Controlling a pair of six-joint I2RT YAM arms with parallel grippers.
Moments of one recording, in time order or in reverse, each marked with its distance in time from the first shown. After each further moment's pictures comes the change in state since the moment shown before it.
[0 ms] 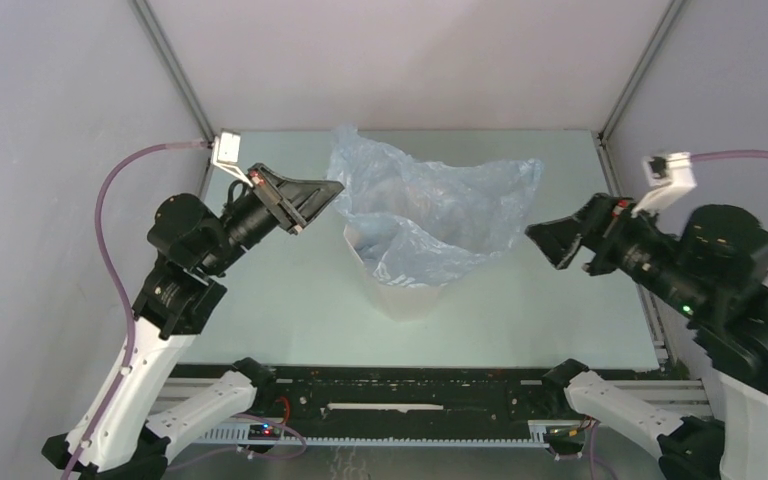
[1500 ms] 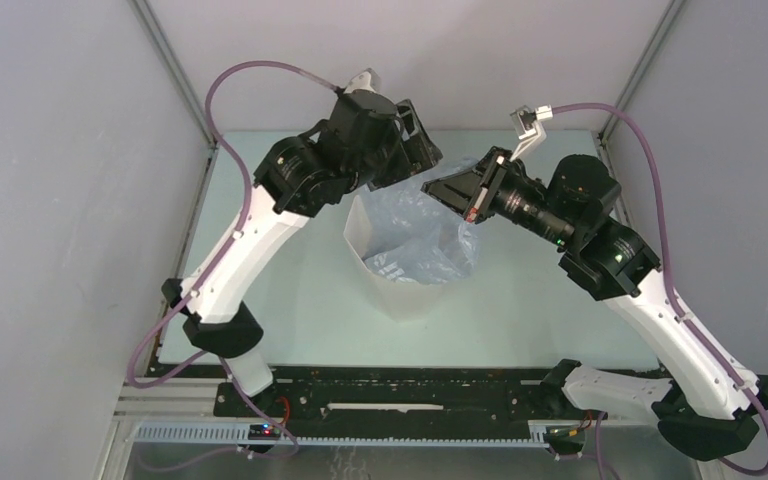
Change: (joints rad) left arm -0.357 0.894 1.099 -0.856 -0.579 -0.148; right arm 0.206 0.187 -0.293 0.793 -0.184 0.235
